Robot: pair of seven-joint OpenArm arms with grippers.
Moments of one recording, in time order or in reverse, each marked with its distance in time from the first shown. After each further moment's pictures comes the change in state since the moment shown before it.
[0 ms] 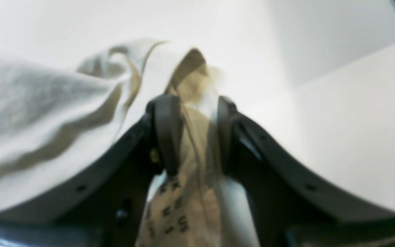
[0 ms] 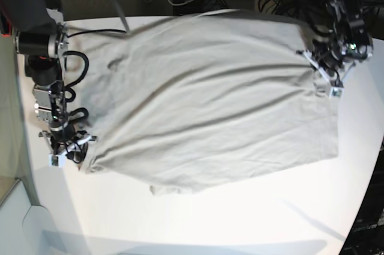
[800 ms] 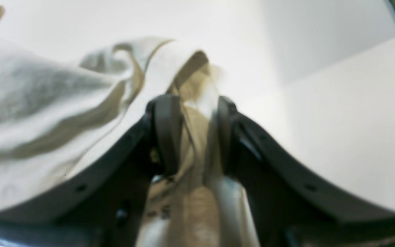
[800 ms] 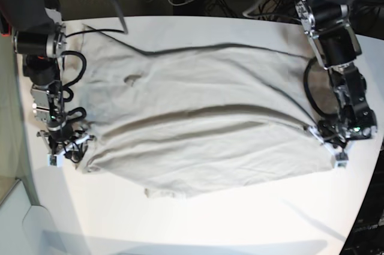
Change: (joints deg) left arm -30.0 1.2 0.2 -10.1 11.1 0.2 8.4; right arm -0.2 0.8 0.0 0.0 -0.2 0.0 -0.3
